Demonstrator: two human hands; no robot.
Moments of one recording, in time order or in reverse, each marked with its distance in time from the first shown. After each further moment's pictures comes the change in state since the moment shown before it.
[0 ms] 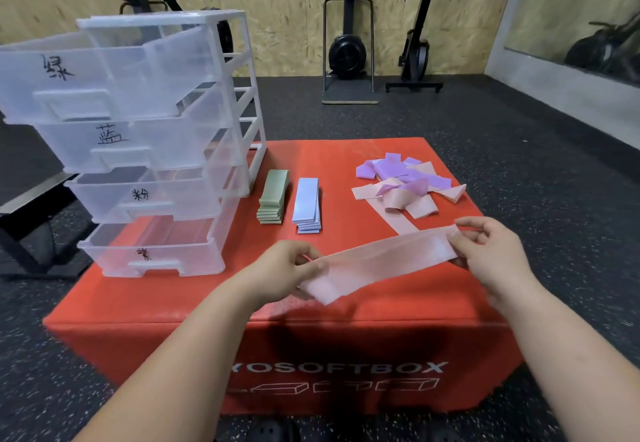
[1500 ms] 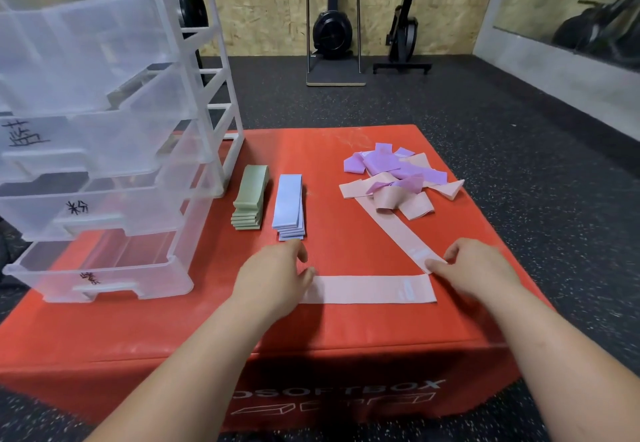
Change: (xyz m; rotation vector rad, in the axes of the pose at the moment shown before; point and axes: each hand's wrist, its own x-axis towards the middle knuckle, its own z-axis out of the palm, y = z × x) left_hand 0.060 -0.020 0.021 0.719 0.338 0.036; right_hand 0.068 0.047 0.002 -1.172 -0.133 0.081
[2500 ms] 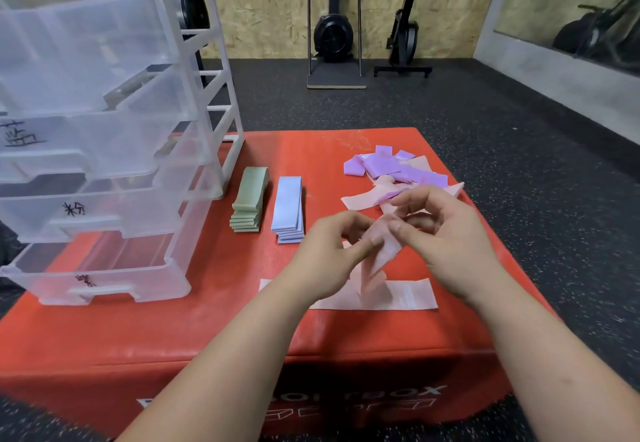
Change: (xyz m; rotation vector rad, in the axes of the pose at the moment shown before) left_hand 0.020 0.077 -0.009 -0.813 -0.039 0.264; right_hand -0.060 -0.081 -0.048 1.022 0.017 -0.575
